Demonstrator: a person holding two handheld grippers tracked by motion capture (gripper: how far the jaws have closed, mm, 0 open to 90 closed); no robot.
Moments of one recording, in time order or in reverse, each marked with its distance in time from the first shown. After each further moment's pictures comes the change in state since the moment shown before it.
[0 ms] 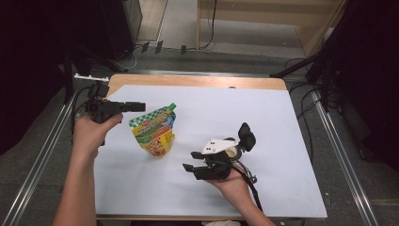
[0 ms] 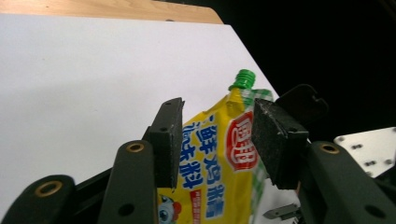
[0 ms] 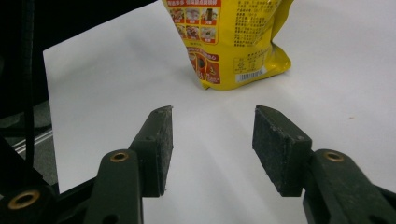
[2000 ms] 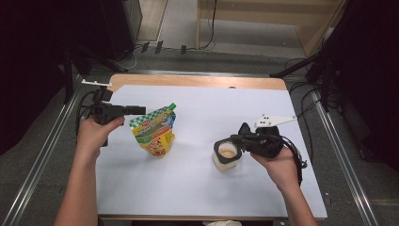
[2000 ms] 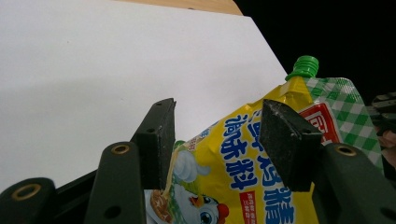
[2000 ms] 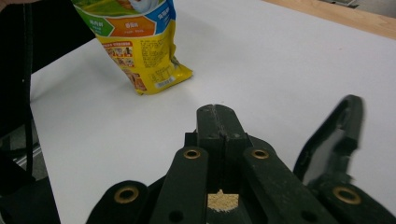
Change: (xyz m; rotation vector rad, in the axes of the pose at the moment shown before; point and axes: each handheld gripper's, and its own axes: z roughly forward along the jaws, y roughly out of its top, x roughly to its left) left arm 0.032 -0.009 0.017 0.018 0.024 -0.027; right arm -0.070 0.020 -0.117 -0.022 -0.099 0.096
